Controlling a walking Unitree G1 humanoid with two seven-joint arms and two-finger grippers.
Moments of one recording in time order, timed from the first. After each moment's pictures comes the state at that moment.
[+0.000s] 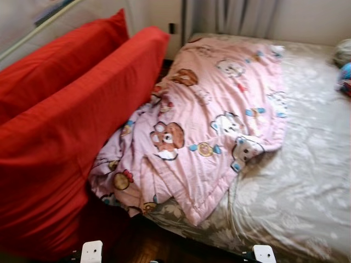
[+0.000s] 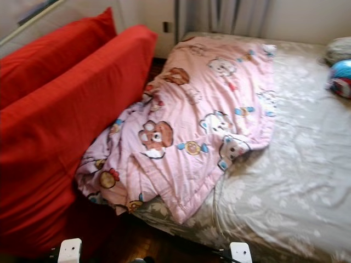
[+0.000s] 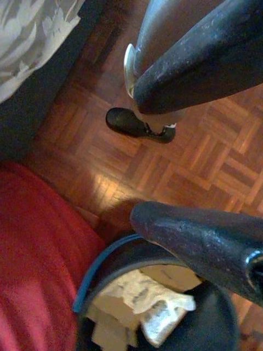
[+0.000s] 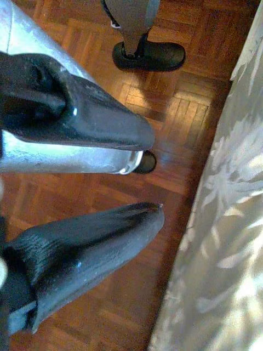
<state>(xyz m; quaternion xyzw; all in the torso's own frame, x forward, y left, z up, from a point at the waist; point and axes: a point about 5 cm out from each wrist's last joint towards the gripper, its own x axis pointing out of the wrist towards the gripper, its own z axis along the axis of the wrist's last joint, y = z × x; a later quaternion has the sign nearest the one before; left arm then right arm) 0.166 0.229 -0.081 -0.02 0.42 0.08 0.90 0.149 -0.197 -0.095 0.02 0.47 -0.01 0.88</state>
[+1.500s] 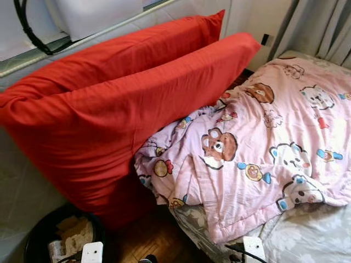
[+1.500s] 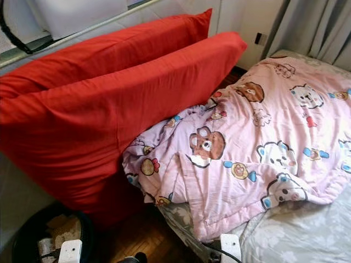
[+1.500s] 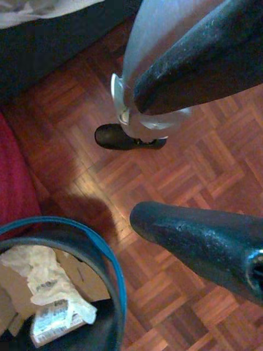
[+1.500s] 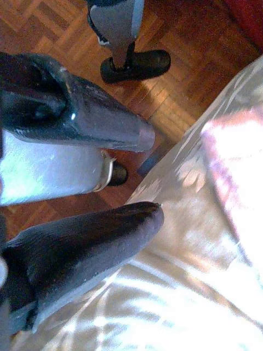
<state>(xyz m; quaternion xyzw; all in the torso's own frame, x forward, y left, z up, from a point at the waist) 0.165 0.228 -0.082 -0.03 0.42 0.08 0.90 0.167 -0.172 -0.091 0.04 0.45 -0.01 0.89</state>
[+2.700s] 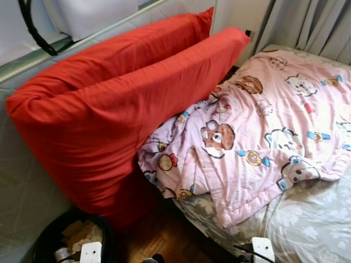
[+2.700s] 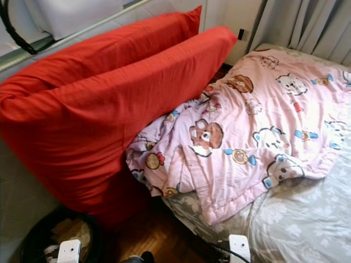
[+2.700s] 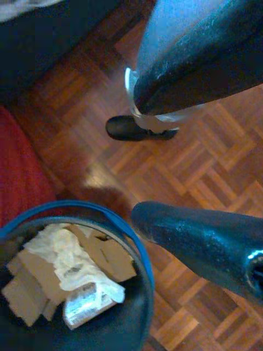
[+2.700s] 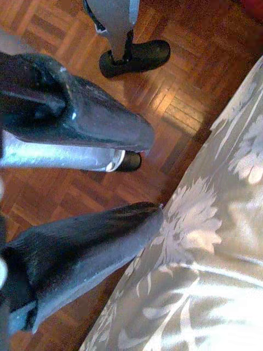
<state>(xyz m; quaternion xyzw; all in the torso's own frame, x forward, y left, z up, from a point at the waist) 0.166 0.229 -0.079 -0.03 0.40 0.09 0.91 0.163 -0.196 -0.090 0.04 0.45 -0.03 0.89</state>
